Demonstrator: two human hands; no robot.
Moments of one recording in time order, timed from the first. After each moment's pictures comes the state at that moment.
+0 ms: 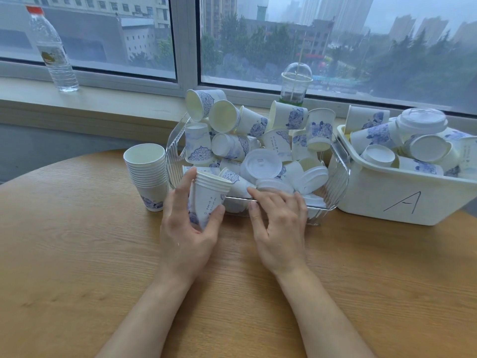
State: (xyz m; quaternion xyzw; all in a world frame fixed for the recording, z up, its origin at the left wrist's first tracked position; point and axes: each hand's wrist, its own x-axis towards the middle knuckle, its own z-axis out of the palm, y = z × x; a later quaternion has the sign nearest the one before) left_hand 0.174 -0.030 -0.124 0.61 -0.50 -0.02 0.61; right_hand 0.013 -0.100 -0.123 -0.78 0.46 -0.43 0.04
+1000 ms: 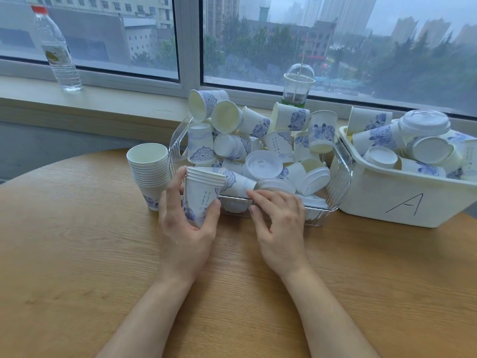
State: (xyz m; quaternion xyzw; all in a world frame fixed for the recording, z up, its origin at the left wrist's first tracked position) left_hand 0.173 -0.029 -0.118 0.64 -0.45 -0.01 0.63; right_hand 0.011 -0.104 -0.127 -0.78 0.43 -0.45 0.07
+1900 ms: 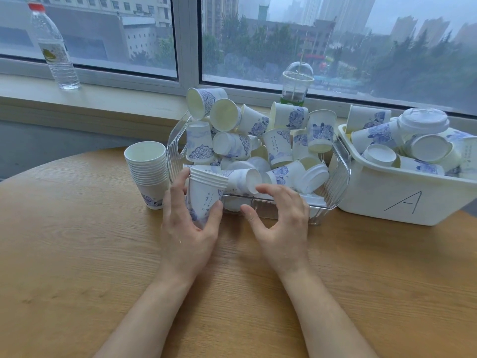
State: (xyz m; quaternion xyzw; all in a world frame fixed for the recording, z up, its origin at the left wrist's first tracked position) left_hand 0.170 -0.029 -0.119 0.63 -0.49 0.00 0.60; right_hand 0.008 -0.096 -0.119 -0.75 0.42 -0.51 0.09
